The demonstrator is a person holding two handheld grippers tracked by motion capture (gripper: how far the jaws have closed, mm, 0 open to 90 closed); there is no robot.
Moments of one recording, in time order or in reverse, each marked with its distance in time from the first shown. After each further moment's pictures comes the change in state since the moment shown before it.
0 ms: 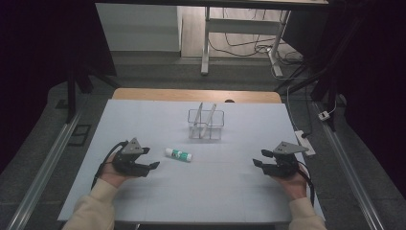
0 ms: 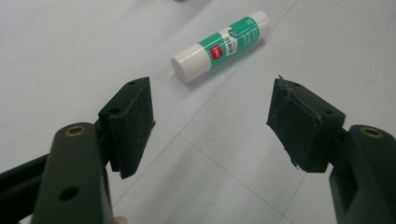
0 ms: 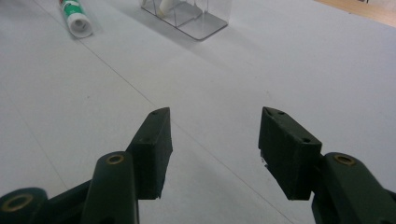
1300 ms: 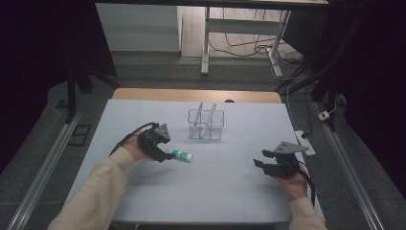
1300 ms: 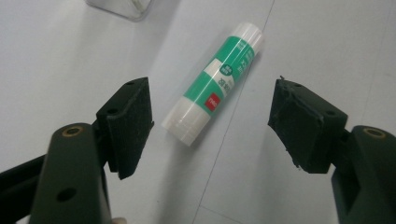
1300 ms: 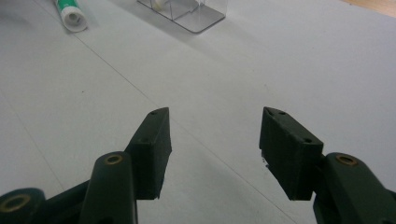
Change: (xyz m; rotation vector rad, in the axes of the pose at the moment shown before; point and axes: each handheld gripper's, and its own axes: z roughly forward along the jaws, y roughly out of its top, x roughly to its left) left arm 0.021 0.076 0.050 0.245 -0.166 0.262; right arm -0.004 -0.002 0.002 0.022 0.003 0.009
